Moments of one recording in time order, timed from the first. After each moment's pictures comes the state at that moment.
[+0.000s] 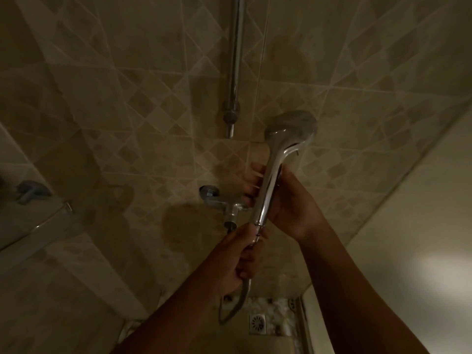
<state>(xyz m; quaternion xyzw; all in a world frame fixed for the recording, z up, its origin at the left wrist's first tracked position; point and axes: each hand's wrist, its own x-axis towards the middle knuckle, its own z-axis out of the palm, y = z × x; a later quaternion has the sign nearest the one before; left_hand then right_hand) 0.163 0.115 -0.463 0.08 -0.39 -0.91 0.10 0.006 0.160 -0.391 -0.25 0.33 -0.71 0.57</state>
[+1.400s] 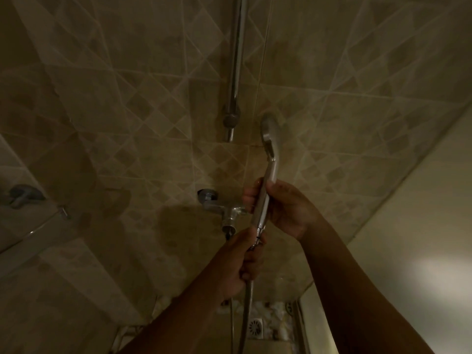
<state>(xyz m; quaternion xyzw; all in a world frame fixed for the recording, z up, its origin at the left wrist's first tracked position) 0.150 0.111 -0.474 0.09 -0.38 -0.91 0.11 -0.012 0.154 -0.403 -0.31 0.41 -0.68 0.53</state>
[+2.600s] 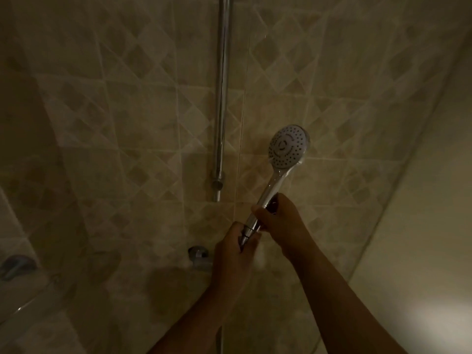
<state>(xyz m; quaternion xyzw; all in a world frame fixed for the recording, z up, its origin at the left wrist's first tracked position) 0.104 0.094 -0.385 0.21 -0.71 -0.53 0.42 0.006 0.154 -0.308 -0.35 0.69 -0.62 0.16</state>
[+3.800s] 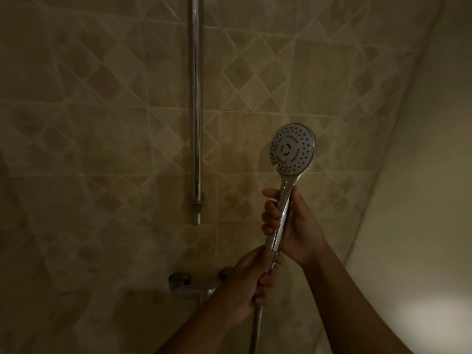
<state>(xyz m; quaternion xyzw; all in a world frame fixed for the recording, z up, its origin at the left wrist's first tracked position) 0.075 0.101 -0.366 0.02 -0.54 -0.83 0.09 -0.051 0.170 -0.290 -0.34 0.31 -0.78 0.41</state>
